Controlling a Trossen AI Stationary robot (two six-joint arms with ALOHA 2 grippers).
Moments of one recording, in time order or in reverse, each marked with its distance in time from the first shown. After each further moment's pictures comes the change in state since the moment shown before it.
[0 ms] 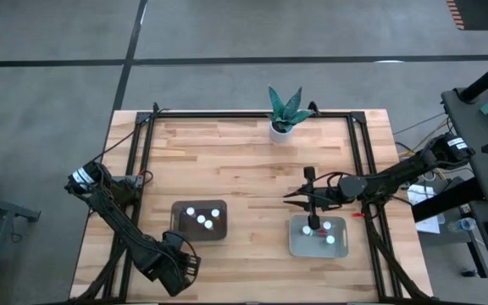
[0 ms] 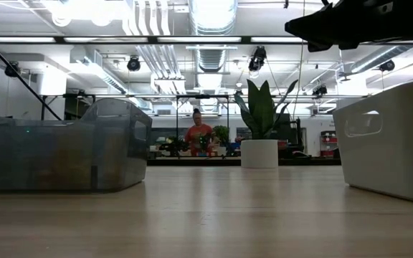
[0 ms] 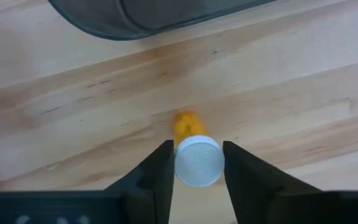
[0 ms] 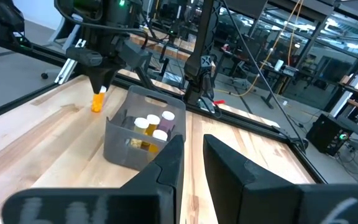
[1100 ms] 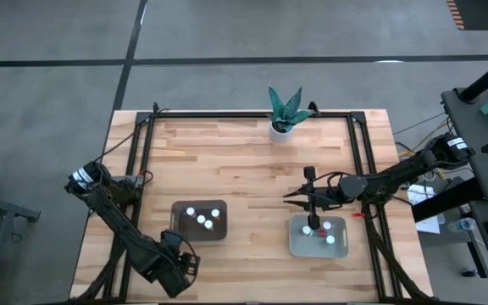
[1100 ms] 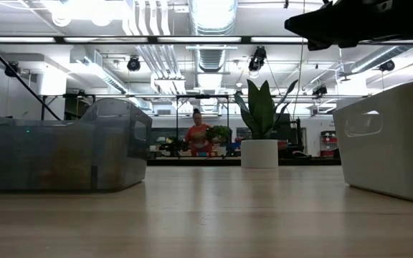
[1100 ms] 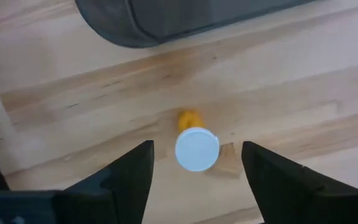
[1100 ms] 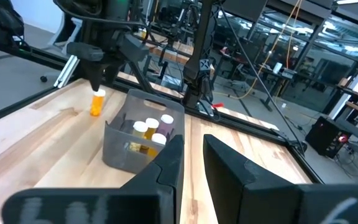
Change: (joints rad) left arm -0.001 0.001 0.079 -0.111 -0.003 -0.008; right arm 0.000 0.000 0.000 0.017 0.000 -0.003
